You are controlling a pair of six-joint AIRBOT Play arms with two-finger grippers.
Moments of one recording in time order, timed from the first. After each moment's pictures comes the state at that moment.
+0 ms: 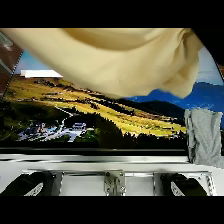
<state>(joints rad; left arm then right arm) -0.34 -0.82 1.85 1.08 -0.75 -1.43 0.10 -0.84 1.73 -0.72 1.15 1.25</state>
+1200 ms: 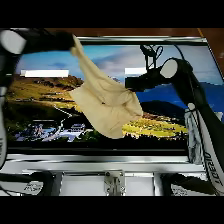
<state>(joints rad) -0.27 -1.59 1.89 1.21 -0.88 -1.52 0.30 -1.45 1.49 -1.19 1.06 1.56</state>
